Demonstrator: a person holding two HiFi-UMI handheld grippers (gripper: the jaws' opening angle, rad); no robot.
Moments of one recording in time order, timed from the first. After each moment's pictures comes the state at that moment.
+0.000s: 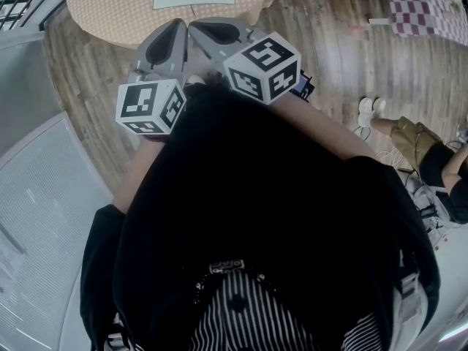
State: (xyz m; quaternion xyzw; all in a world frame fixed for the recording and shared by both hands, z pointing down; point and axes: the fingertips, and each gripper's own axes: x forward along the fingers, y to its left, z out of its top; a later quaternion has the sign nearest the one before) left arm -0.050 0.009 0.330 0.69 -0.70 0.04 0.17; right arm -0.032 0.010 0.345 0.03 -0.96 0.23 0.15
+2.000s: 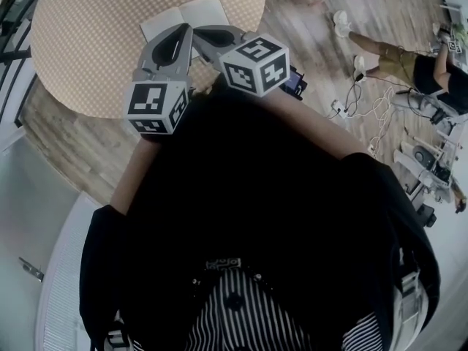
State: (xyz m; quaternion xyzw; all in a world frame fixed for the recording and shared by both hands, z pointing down) left arm -0.199 -0.140 0.345 0.84 -0.52 0.04 0.17; right arm -0.194 -0.133 0.387 0.23 -0.91 0.26 0.21
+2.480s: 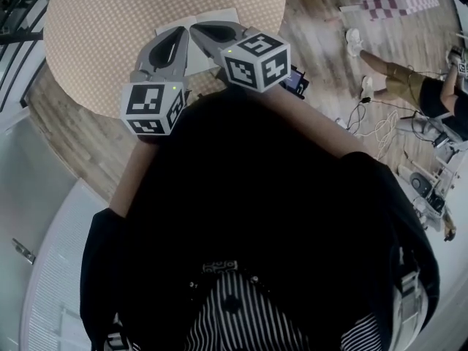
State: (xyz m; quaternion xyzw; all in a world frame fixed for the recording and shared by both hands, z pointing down) left arm -0.240 -0.185 0.357 0.80 -0.56 0.08 0.18; right arm -0.228 -0.192 0.387 0.18 -0.92 0.28 0.20
